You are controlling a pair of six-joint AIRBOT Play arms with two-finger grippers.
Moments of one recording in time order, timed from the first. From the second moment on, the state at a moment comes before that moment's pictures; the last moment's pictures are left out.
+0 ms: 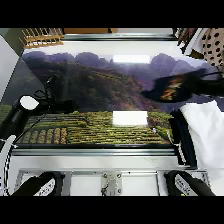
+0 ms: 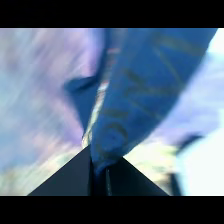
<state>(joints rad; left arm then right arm) -0.04 -1.09 0.88 0.97 -0.96 -1.36 -0.30 -1.03 1.20 -1.17 1.06 1.58</state>
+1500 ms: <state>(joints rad) -0.04 -1.09 0.88 0.97 -0.97 -1.36 -0.74 -0.53 0.80 -1.73 1.53 1.74</state>
